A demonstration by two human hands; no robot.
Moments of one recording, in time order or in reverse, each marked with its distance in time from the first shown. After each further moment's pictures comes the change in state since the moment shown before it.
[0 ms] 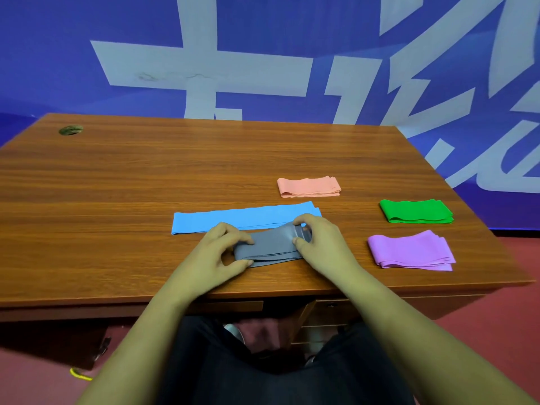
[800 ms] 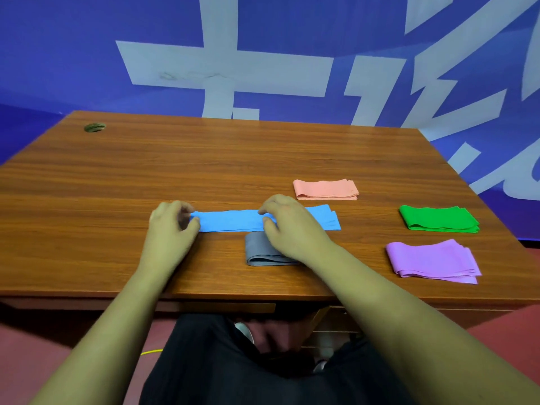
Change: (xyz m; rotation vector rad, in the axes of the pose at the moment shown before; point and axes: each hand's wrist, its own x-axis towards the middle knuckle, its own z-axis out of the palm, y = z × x) left_hand 0.000 -0.045 -0.059 0.219 0.464 -0.428; right_hand 0.039 -0.064 0.025 -0.099 -0.073 -0.384
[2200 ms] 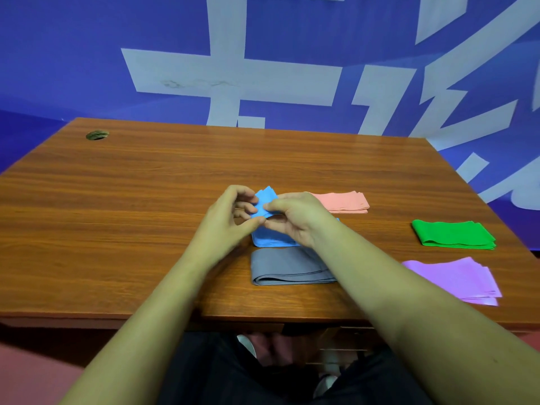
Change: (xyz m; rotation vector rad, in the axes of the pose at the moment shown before) left_hand 0.030 0.061 0.035 -0.651 -0.277 0.206; right_hand 0.056 -0.011 -0.017 1.395 -0.043 0.709
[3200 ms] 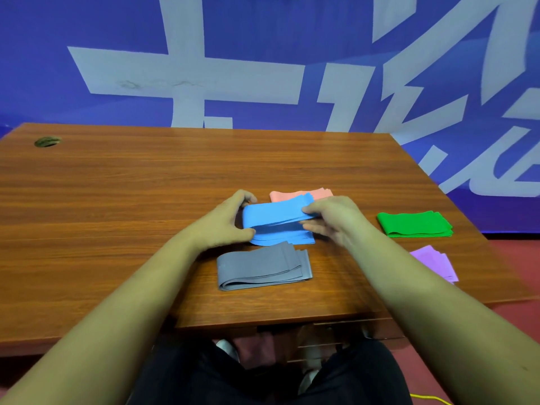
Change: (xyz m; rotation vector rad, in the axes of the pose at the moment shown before) left_hand 0.046 -0.012 0.035 0.307 -0.493 -0.089; right_hand -0.012 -0.020 -0.113 -0.184 0.443 -0.005
